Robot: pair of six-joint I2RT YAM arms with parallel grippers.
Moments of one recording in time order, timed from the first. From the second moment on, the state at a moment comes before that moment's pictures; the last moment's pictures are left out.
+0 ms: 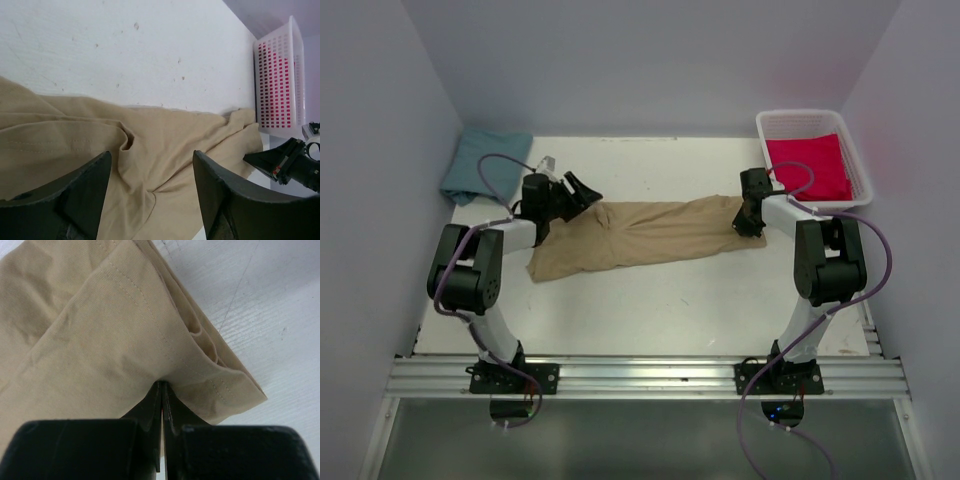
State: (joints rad) left arm -0.15 1.82 0.90 0.44 0.38 -0.80; right arm 0.12 1.86 1.16 -0.43 0.25 0.64
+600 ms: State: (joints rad) left arm -0.15 1.68 0.63 0.42 0.27 -0.82; right arm 0.12 1.86 1.16 -0.43 0.25 0.64
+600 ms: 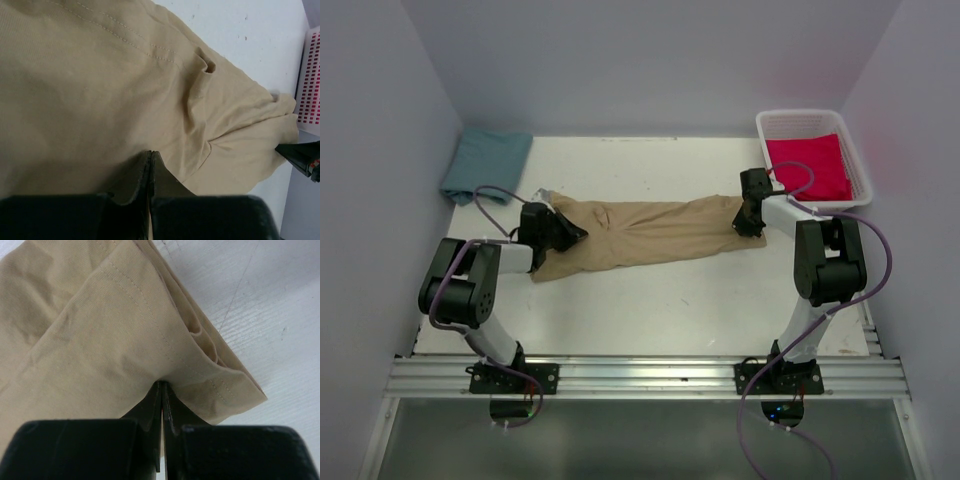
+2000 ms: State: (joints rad) left arm -0.19 2.03 0.95 0.54 0.36 -0.92; right arm 0.12 1.85 1.15 -0.43 0.25 0.64
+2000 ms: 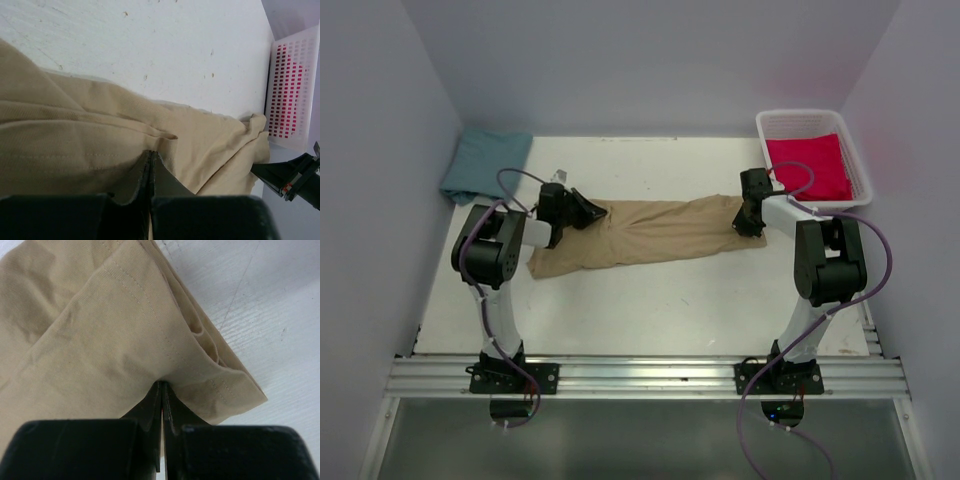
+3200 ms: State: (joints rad) left arm -0.12 1.82 0.82 0.28 0.12 -0.85; right arm 0.13 1.82 1.10 -0.40 0.24 0.63
